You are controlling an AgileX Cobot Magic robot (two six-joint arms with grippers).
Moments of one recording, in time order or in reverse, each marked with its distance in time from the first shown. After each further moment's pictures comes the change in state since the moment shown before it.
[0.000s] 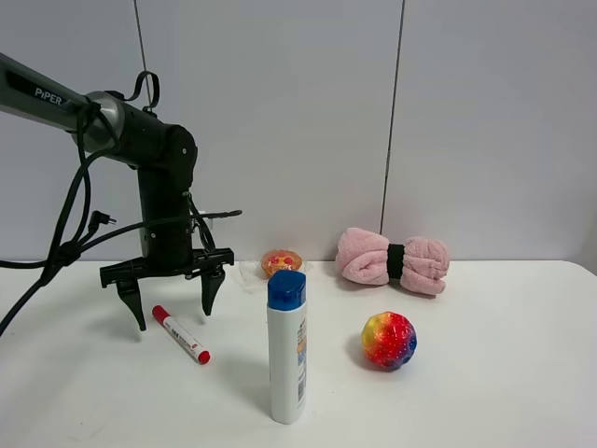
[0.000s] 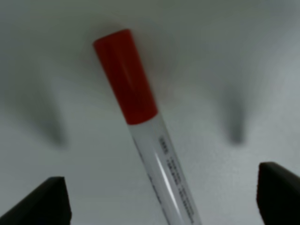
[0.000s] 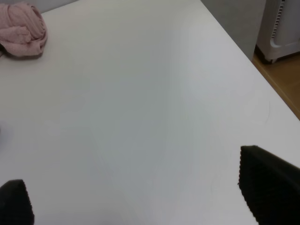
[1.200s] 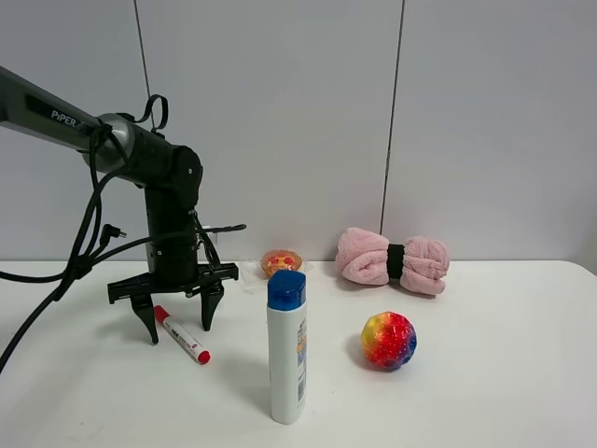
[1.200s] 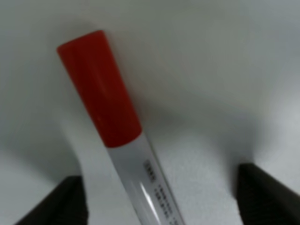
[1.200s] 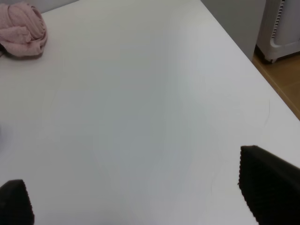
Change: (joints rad) left arm -0.005 0.048 0.008 -0.003 -0.046 0.003; right arm 0.000 0.000 0.000 0.000 0.000 0.000
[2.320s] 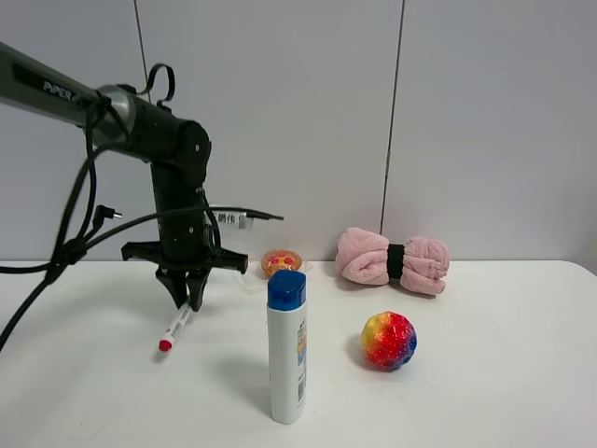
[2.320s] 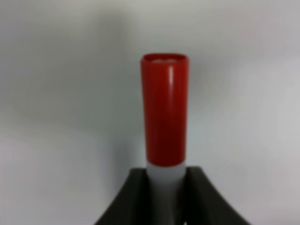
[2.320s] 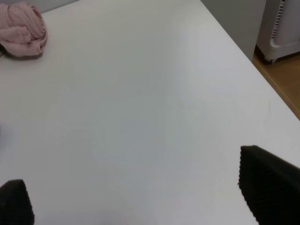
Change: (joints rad) left arm -0.044 -0.088 -0.032 0.076 -0.025 0.541; right arm 0.000 0.000 0.000 0.000 0.000 0.000
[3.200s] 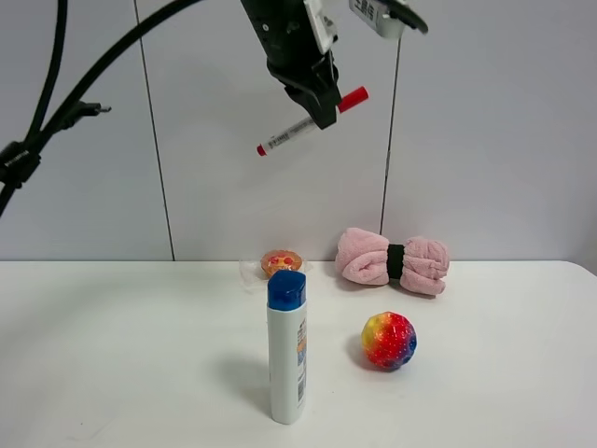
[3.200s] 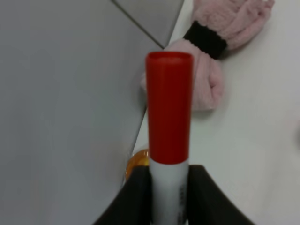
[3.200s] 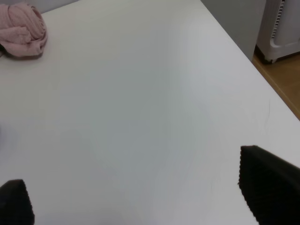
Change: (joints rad) left arm -0.266 -0.081 -0.571 -0.071 0.080 1.031; right arm 0.000 0.000 0.000 0.000 0.000 0.000
